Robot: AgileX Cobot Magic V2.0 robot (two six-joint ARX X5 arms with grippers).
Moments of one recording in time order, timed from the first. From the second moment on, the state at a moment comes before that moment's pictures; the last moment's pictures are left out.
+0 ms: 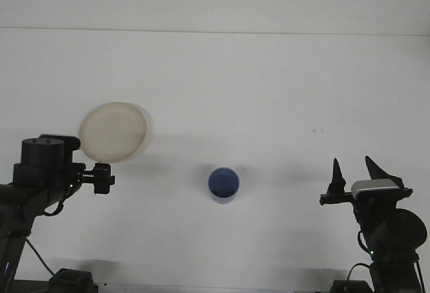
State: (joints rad) left arm -0.11 0.98 1.23 -1.04 0.03 -0.03; right arm -0.01 0.45 0.56 -0.24 -0.10 -0.04
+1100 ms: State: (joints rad) left arm -0.76 1.72 1.61 -0.94 0.13 -0.16; right arm -0.01 0.45 0.56 -0.24 -0.10 -0.04
